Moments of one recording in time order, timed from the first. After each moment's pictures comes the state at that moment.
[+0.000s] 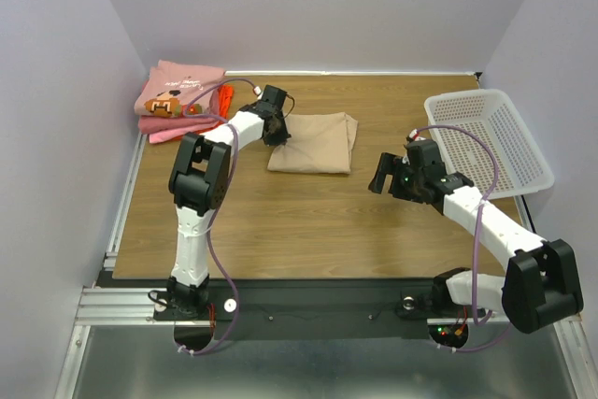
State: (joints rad) left arm -0.40 2.15 1.60 -0.40 -0.06 -0.59; right arm 0.32 1.20 0.74 -0.39 -0.07 0.52
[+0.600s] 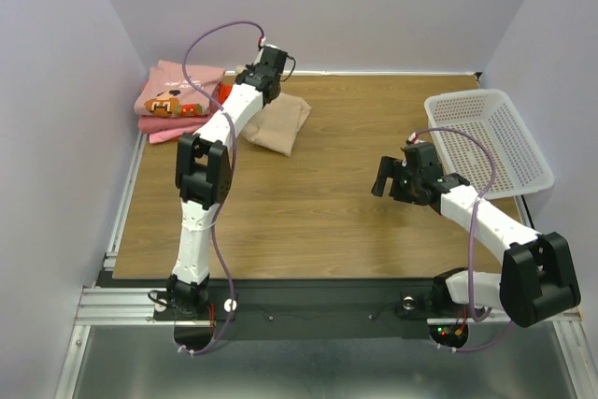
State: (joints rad) left arm -0.39 2.25 2.09 -0.65 -0.59 -0.04; right arm 0.32 1.23 0.72 -0.38 0.03 0.50
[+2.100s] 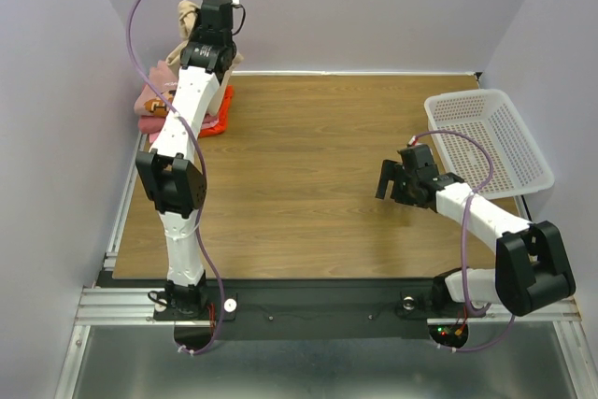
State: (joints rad) left arm -0.23 2.06 2.28 -0.55 -0.65 0.39; right arm 0.32 1.30 0.70 -0.37 0.13 0.50
